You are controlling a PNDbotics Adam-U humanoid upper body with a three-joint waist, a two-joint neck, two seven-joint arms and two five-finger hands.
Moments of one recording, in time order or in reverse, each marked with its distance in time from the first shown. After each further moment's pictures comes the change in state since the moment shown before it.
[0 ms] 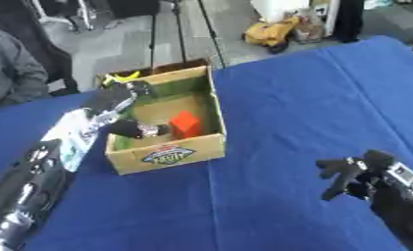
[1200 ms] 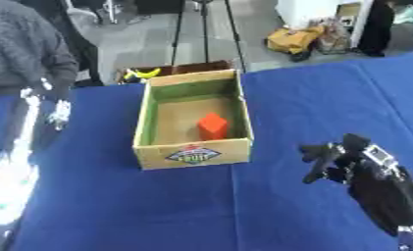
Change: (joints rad) left arm 0.381 -0.107 0.167 -0.384 0.330 0.053 0.341; right arm 0.021 0.012 -0.050 0.002 -0.018 -0.013 -0.048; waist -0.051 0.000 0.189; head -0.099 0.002
